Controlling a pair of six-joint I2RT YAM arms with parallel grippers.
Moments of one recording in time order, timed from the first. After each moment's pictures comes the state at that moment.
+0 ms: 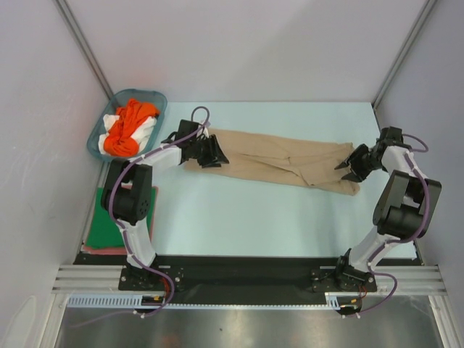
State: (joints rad) left arm -0.30 1.89 1.26 -0.22 0.47 -0.55; right arm -0.34 1.71 1.21 -0.69 -0.41 0.52
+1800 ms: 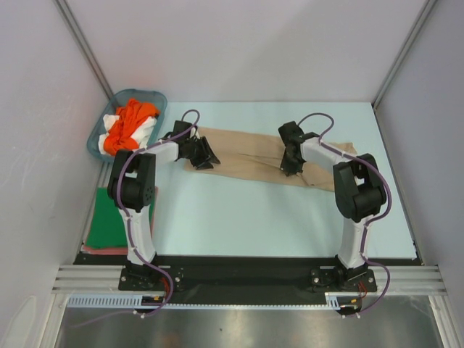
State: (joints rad) left arm -0.21 2.06 1.34 -0.25 0.45 -0.62; right arm 0.38 1.96 1.42 -0.65 0.20 0.65
